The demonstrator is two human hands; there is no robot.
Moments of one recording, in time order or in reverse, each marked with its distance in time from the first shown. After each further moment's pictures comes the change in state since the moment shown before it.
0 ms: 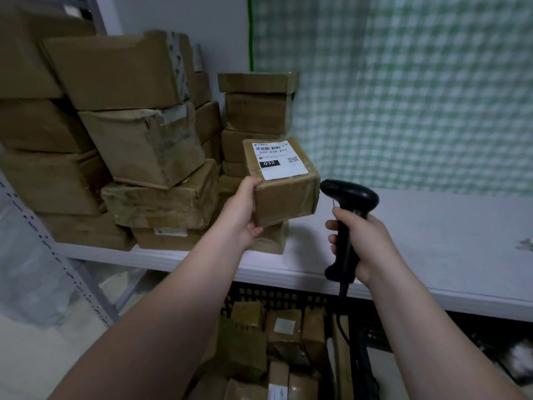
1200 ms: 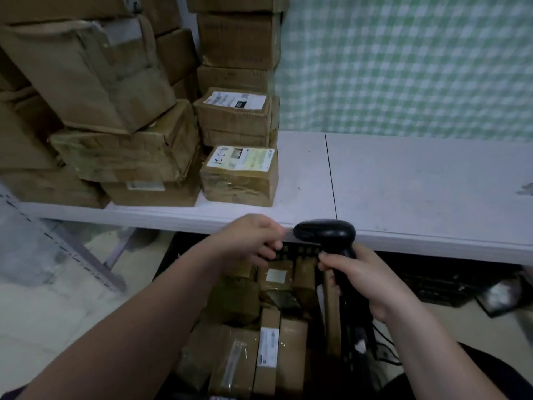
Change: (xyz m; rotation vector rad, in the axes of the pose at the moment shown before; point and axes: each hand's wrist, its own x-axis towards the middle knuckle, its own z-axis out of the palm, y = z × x) left_hand -0.009 -0.090 -0.032 0.752 -0.429 -0.124; right_hand -0.028 0.092 -0.065 -0.361 -0.192 0.211
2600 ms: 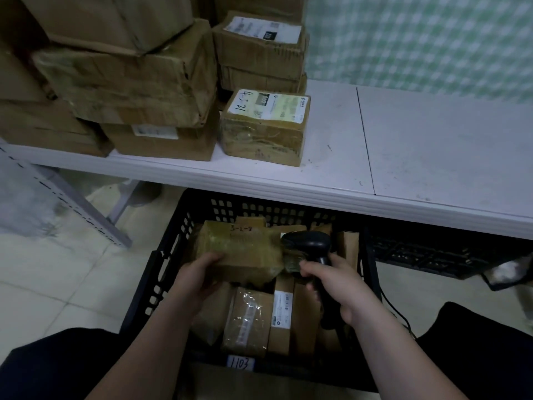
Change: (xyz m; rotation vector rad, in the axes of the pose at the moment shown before) left_hand 0.012 -0.222 -0.030 -0.812 0.522 -0.402; right_hand 0.020 0.074 0.078 0.037 0.007 0.272
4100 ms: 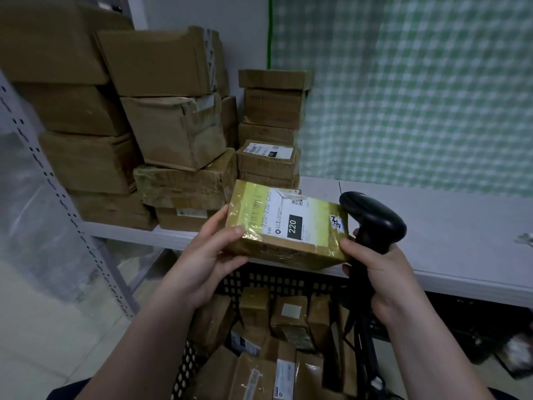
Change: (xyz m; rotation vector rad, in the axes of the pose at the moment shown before) left_hand -0.200 0.122 0.034 -0.095 -0.537 0.590; right_hand -0.122 -0.114 -0.032 0.451 0.062 -0.530
